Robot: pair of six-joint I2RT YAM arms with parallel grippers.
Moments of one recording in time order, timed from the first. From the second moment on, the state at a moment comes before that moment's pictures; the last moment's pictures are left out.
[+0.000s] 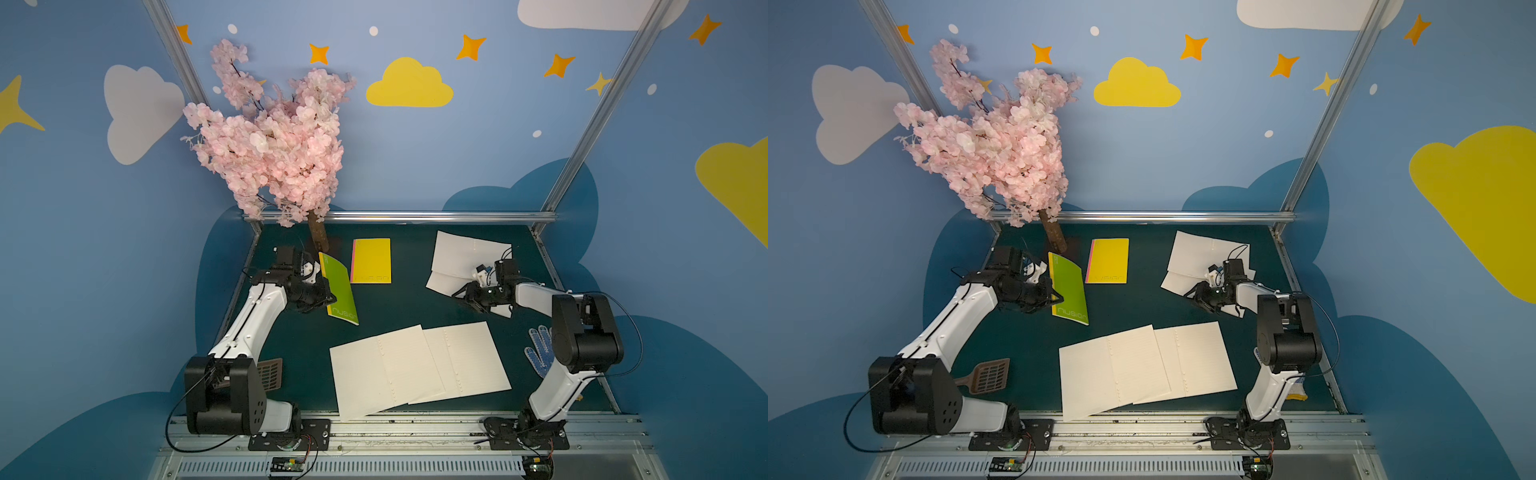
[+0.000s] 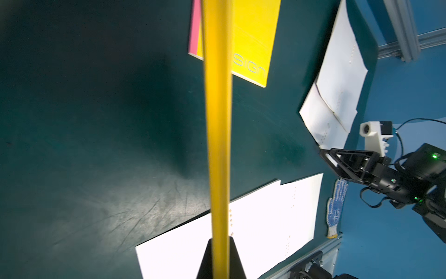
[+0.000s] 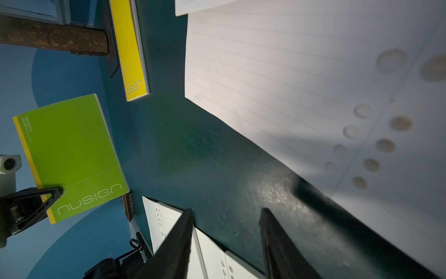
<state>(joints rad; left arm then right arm) 0.00 1.42 1.14 -0.89 0.49 -0.34 0.10 1.80 0.99 -0.28 -0.73 0.43</state>
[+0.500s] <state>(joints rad) 0.14 1.48 1.23 -1.05 0.45 -0.19 0.09 1.80 0.99 -0.29 -0.74 0.42</state>
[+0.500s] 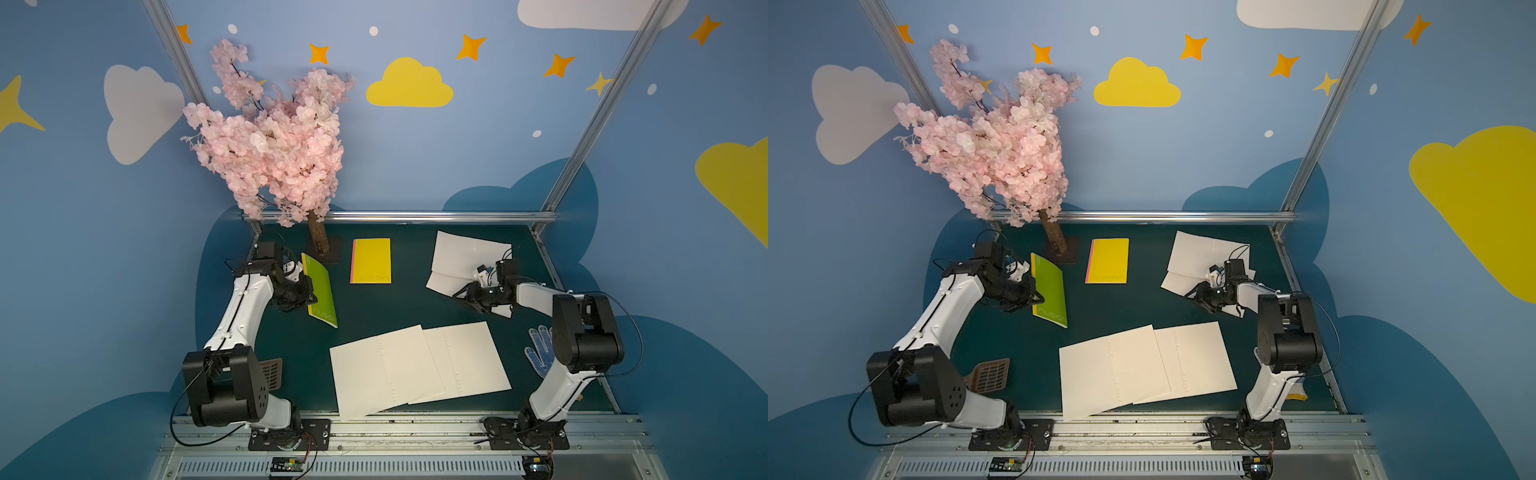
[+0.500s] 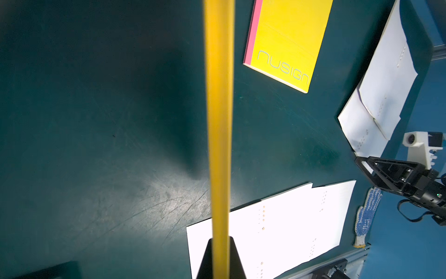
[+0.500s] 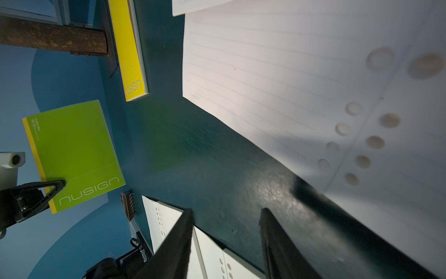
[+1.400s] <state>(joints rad) 0.21 1.71 1.36 -1.15 0.24 -0.14 0.09 1.80 0.99 -0.30 -0.74 0.42</state>
